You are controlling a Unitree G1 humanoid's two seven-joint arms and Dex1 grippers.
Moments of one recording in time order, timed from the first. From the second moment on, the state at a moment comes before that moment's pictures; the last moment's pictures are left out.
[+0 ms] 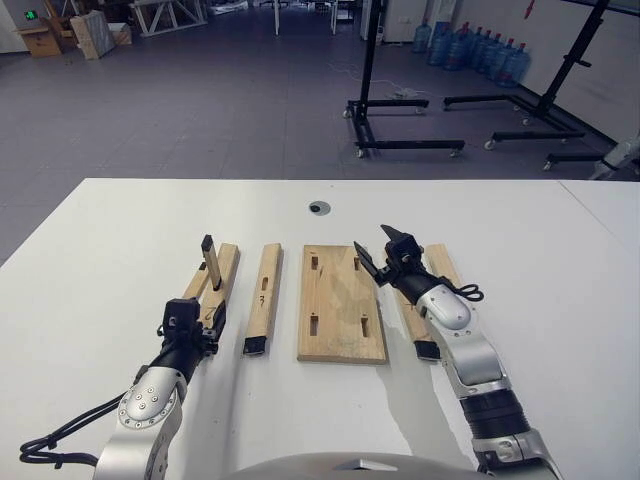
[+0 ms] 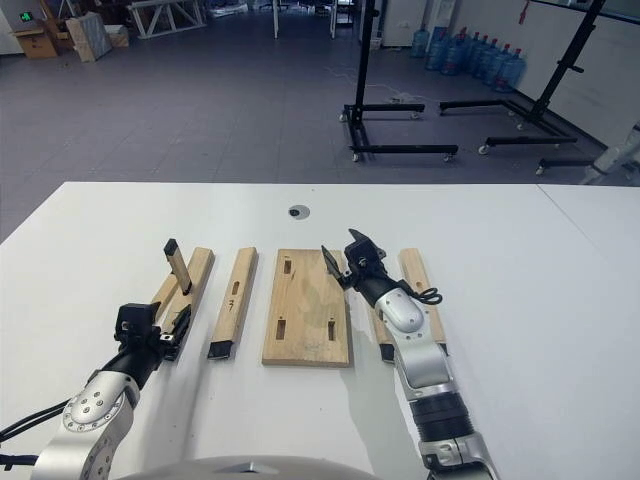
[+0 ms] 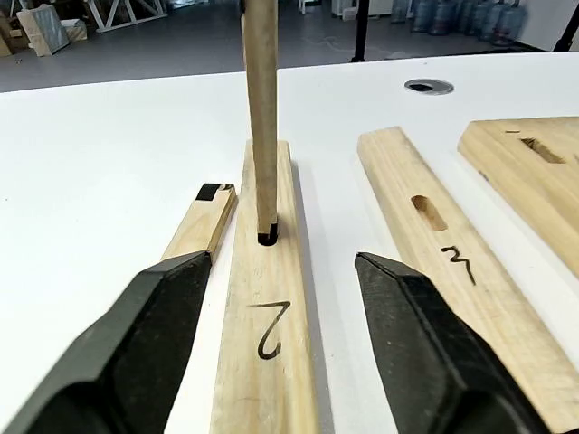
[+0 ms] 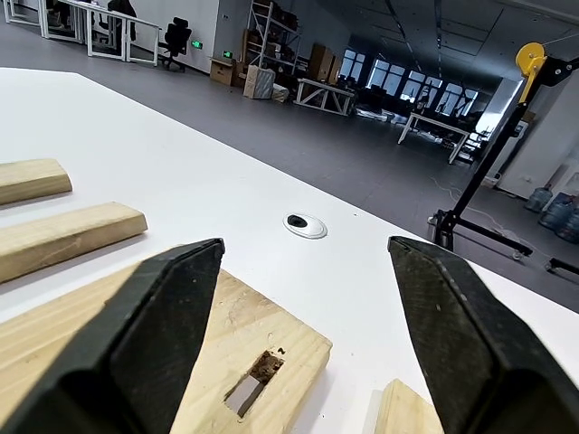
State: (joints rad) left arm 0.38 0.22 0.04 -0.55 -0.12 0.48 -0.10; right arm -0.14 -0.23 0.11 -0.05 -0.02 0.09 0.33
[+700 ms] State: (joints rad) left arm 0.11 0.32 0.07 -0.49 -0.14 0.94 -0.15; right arm -0.22 -0.20 0.09 -0.07 0.03 0.13 0.32
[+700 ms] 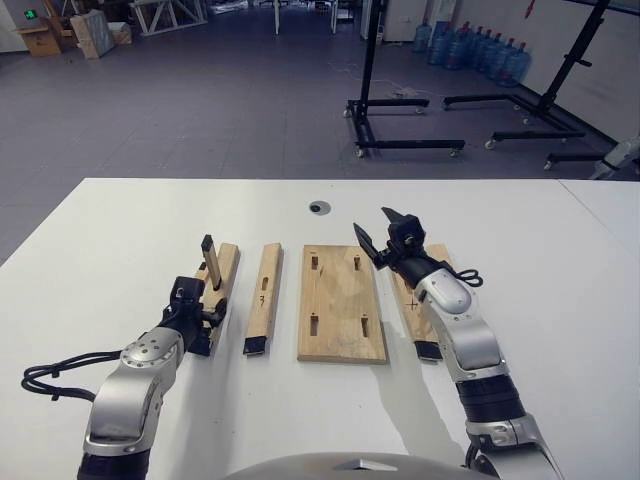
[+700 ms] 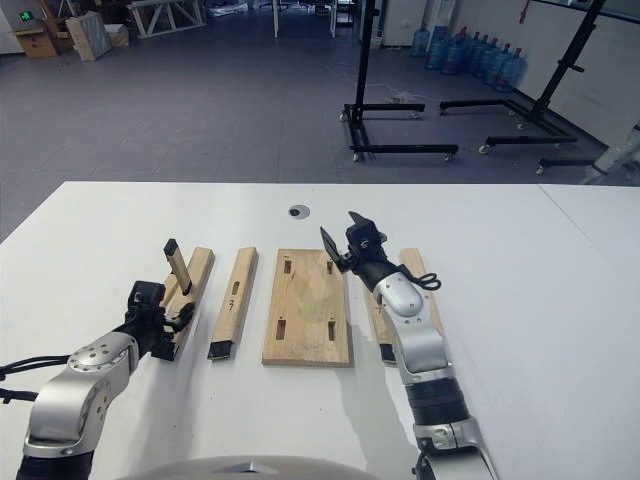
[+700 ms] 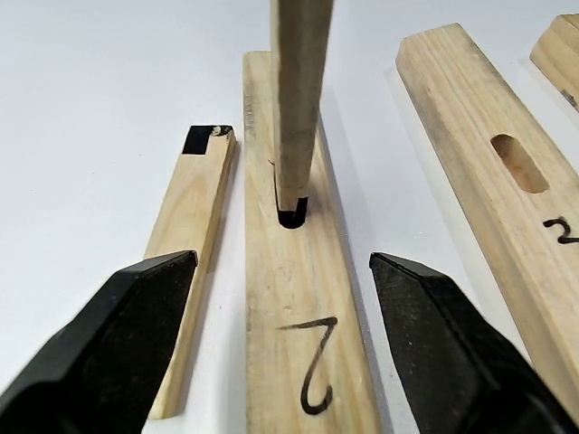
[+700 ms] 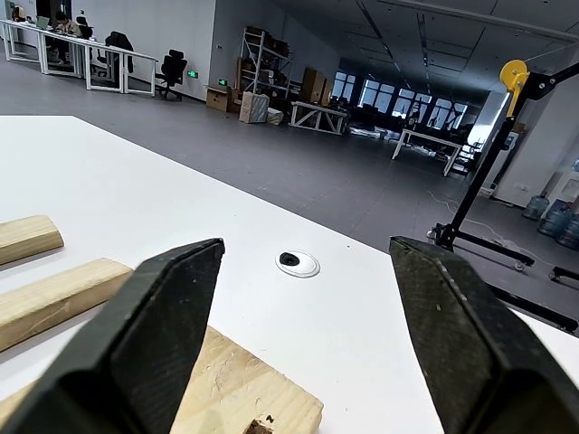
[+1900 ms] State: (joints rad) left arm 0.10 0.31 0.05 -0.48 -0.15 1.11 -0.14; right arm -0.23 -0.18 0.08 -0.08 0.04 0.15 0.31
